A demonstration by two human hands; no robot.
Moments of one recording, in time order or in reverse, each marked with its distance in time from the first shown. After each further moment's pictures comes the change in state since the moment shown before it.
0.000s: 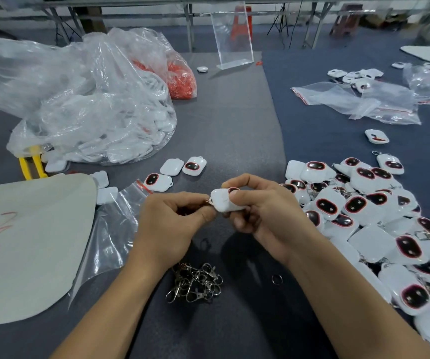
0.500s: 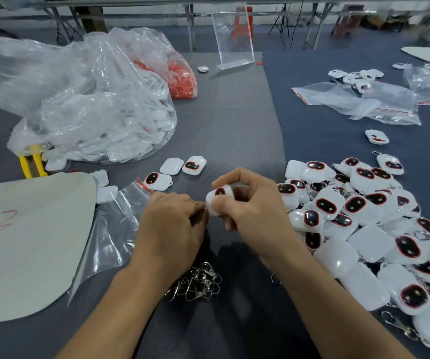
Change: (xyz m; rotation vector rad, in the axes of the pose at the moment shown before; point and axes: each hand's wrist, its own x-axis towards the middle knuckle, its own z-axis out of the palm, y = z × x) left_hand -0.005 -0.005 0.000 0.700 0.017 0.333; right_hand -0.004 0.013 0.015 -0.406 0.114 -0.341
